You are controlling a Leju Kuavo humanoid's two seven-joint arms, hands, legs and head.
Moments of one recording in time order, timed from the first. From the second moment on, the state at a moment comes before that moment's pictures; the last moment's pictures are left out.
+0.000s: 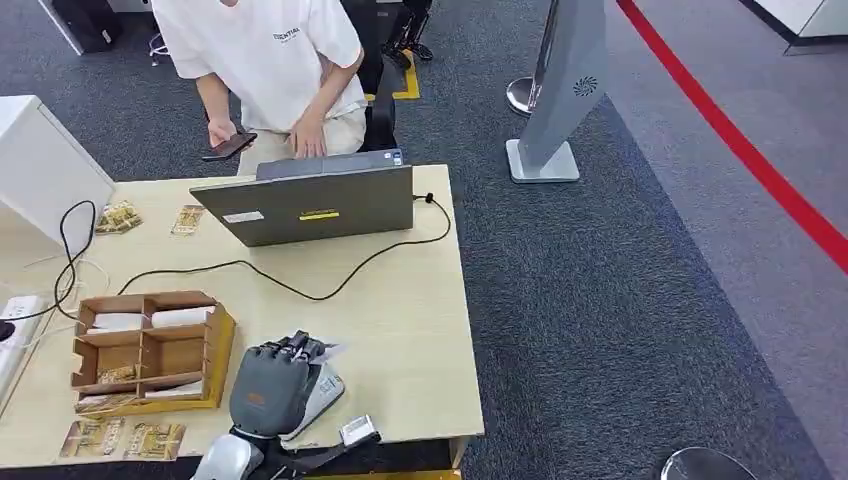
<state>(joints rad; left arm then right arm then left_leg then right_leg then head) 0.01 0.01 -0.48 -1.47 -1.38 0.56 -0.01 -0.08 0.06 0.88 -0.15 -0.46 -0.33 0.07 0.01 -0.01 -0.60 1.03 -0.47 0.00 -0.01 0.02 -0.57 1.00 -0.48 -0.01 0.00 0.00</state>
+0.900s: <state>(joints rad) 0.19 0.10 -0.56 -1.57 -1.42 0.66 0.14 -0.08 0.07 0.89 -0.14 -0.48 -0.33 0.07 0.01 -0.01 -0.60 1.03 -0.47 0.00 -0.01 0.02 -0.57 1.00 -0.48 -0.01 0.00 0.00</state>
